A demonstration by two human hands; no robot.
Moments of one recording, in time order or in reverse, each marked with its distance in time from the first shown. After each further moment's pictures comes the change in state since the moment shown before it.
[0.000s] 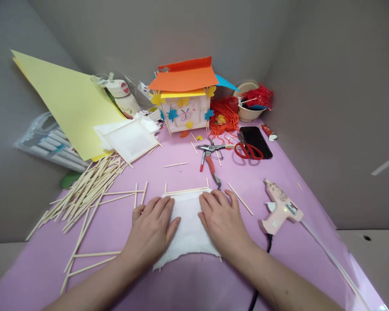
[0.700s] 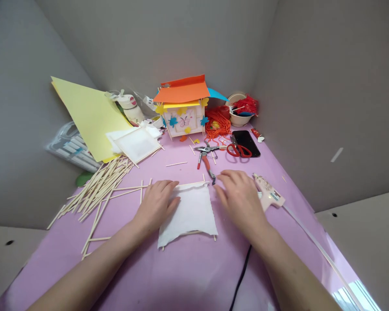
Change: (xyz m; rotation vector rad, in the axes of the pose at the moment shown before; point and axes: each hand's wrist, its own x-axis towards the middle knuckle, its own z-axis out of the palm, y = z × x) left_hand 0.027 -0.006 -0.014 -0.140 -0.017 0.061; right_hand -0.015 0.040 -0.042 0.062 0.265 0.130
